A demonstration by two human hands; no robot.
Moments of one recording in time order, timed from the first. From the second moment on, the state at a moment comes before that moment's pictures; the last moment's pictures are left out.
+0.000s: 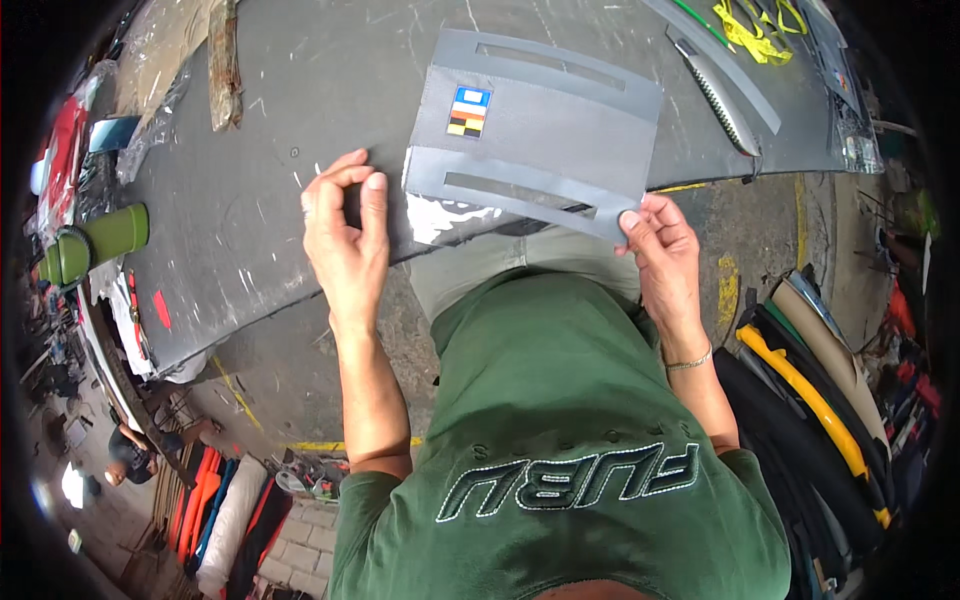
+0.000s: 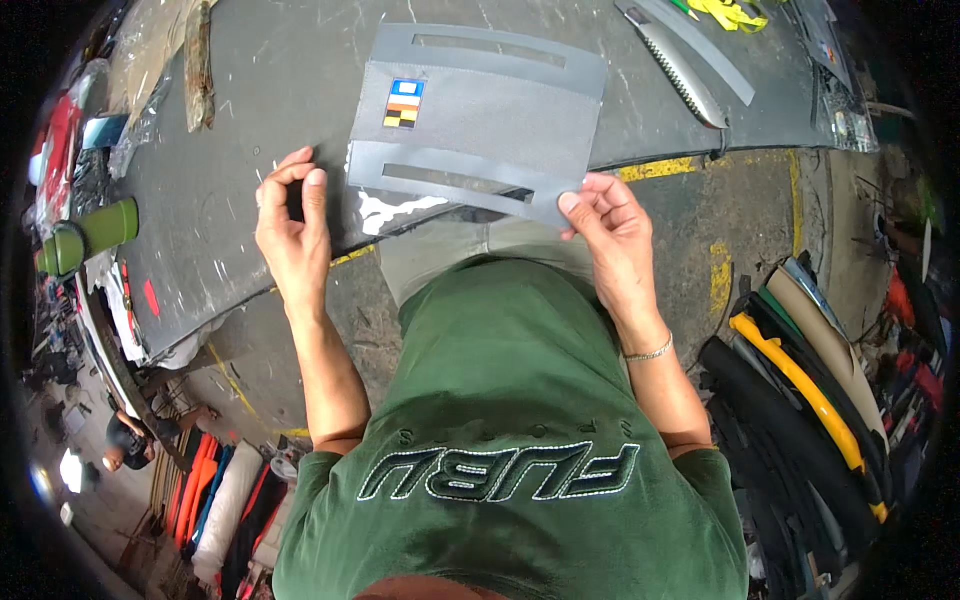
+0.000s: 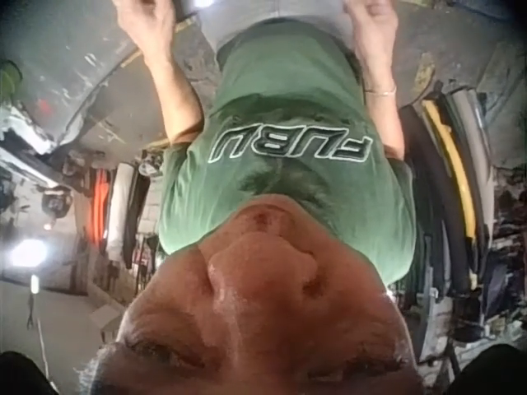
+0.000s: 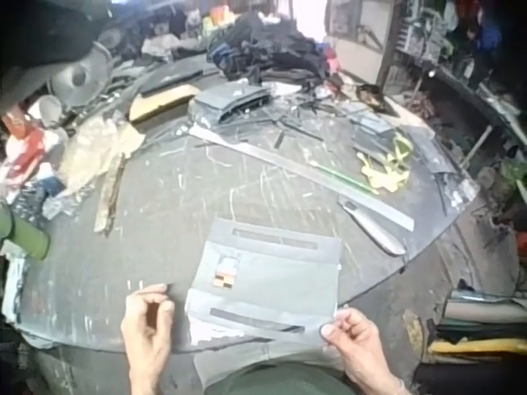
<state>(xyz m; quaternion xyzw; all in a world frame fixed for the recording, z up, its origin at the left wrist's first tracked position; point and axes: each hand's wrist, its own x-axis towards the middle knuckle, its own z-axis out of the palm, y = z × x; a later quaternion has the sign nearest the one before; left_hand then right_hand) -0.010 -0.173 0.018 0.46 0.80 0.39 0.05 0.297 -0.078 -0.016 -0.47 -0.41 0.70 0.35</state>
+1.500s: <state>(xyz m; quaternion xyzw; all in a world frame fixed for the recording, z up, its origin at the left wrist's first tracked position) 0.081 -0.038 0.100 0.58 0.68 0.37 0.24 0.397 -0.015 0.066 -0.48 -0.51 0.50 0.51</state>
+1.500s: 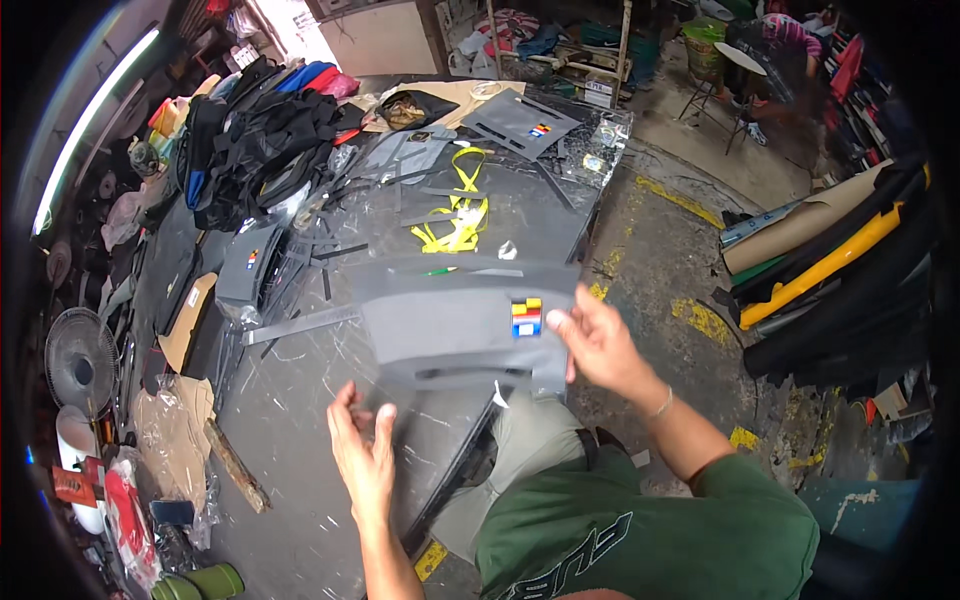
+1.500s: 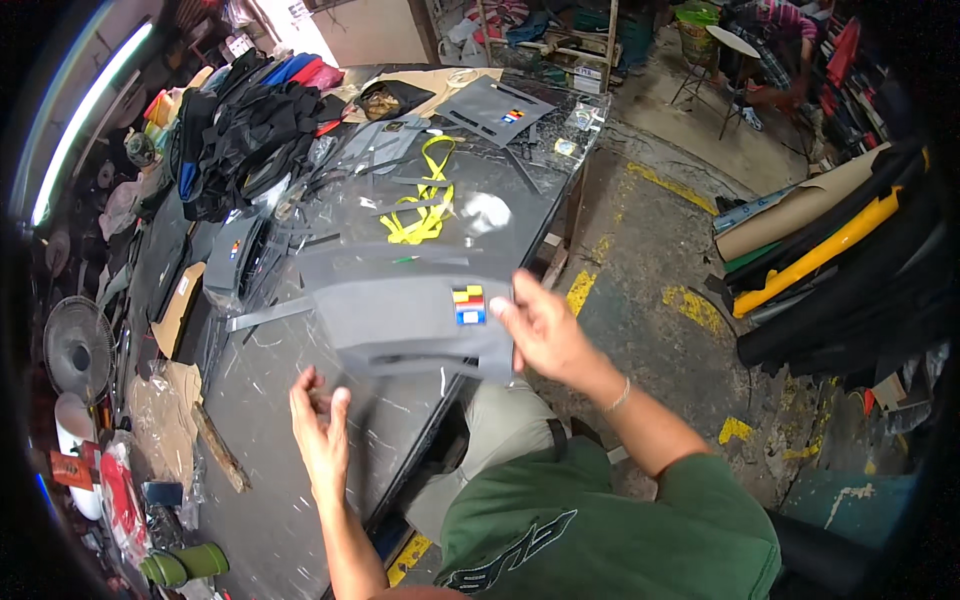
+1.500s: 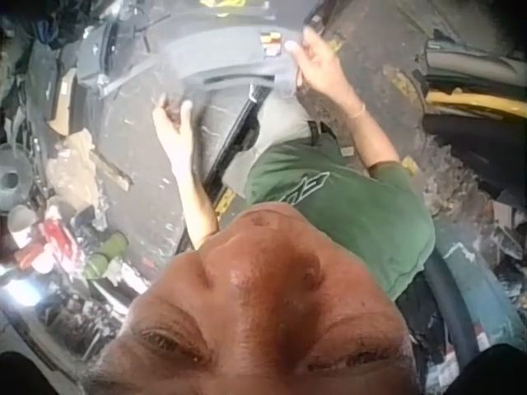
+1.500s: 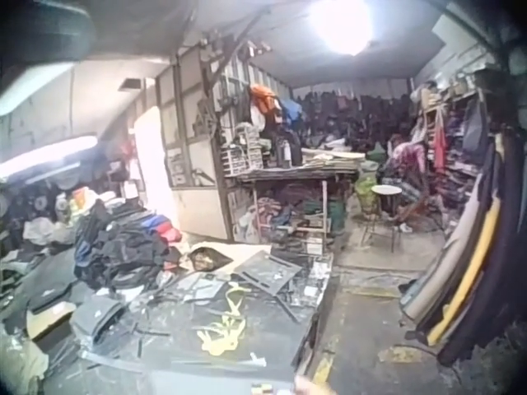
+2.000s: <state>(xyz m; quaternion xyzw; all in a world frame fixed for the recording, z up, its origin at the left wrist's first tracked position) 0.012 -0.169 0.040 0.52 0.80 0.30 0.03 0.527 0.303 0.080 -0.41 -0.39 0.35 0.75</state>
